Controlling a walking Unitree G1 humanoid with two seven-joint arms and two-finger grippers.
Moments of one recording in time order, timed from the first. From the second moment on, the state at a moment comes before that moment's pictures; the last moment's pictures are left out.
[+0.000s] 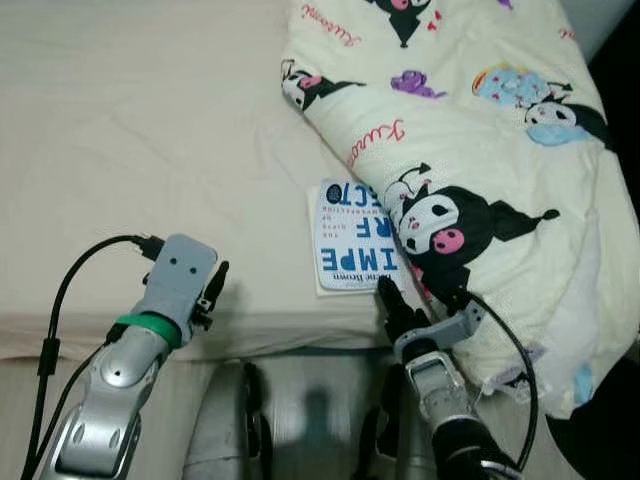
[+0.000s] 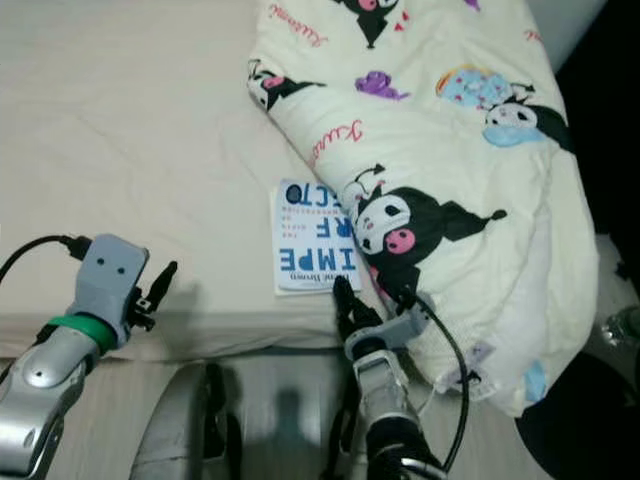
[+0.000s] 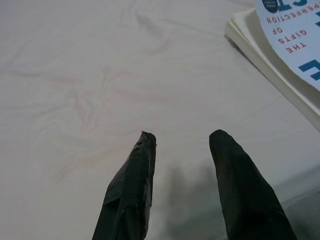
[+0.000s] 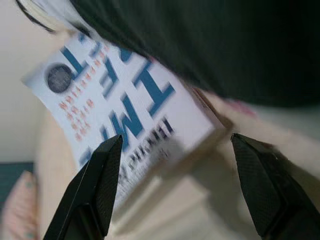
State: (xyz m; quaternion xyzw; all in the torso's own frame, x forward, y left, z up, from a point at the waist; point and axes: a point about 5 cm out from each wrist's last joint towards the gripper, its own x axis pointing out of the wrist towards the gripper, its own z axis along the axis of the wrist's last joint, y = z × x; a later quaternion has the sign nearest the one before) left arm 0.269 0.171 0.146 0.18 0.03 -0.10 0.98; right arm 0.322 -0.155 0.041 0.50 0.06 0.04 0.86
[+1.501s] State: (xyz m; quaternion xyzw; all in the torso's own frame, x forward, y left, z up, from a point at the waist) left arm 0.286 0.161 0.147 0.15 0.02 -0.09 0.98; right arm 0.359 -0.141 0.113 0.54 -0.01 0.30 0.79
